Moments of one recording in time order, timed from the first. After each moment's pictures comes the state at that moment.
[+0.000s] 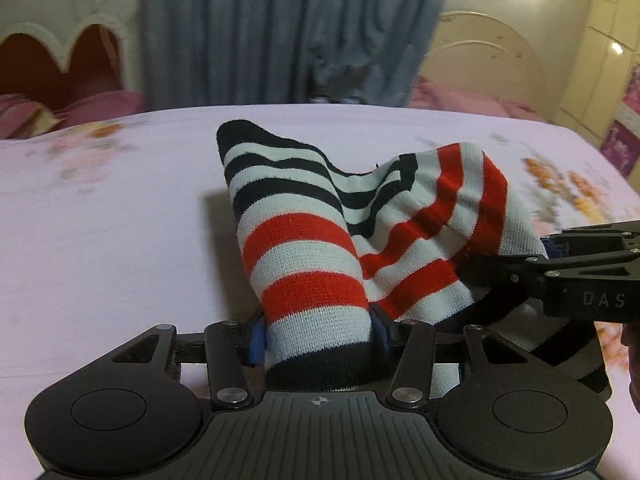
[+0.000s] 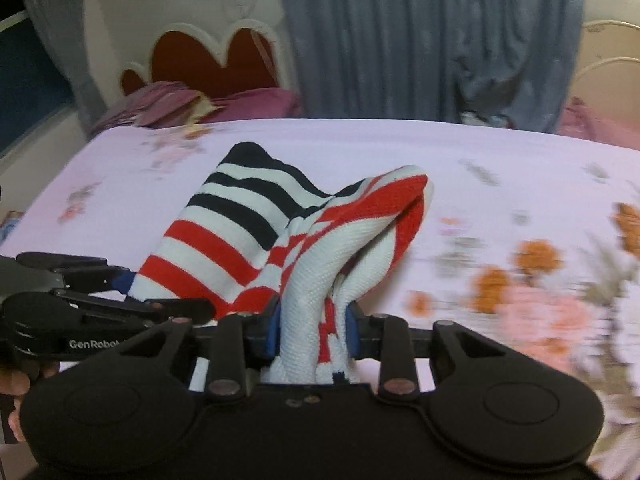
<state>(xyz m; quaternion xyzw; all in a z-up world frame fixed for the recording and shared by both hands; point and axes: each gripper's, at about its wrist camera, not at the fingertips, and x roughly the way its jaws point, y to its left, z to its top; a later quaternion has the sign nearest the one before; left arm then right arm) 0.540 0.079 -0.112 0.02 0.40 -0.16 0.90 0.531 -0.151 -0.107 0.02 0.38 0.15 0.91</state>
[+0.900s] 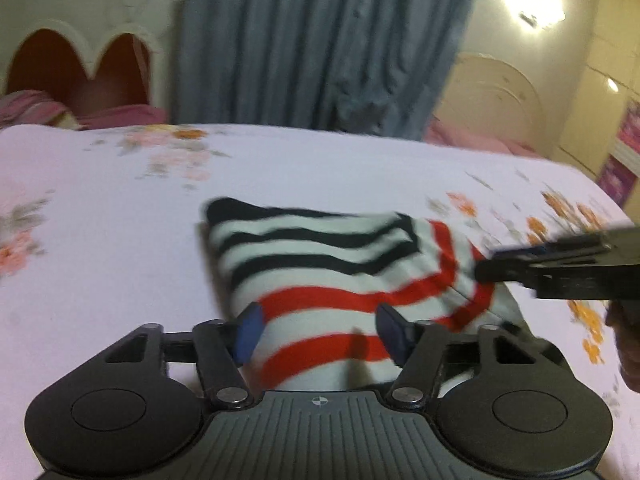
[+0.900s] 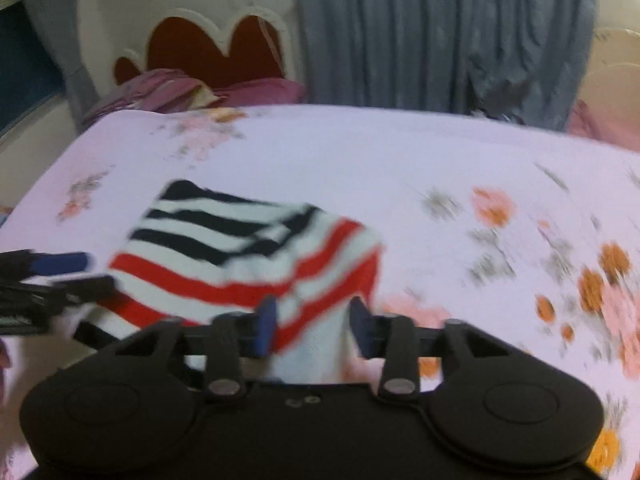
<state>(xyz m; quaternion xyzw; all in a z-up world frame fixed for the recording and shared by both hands) 0.534 0.196 -0.127 -0.01 0.35 -0.18 0.92 0.550 -0.032 -0.119 -0.03 0.37 0.13 0.92</state>
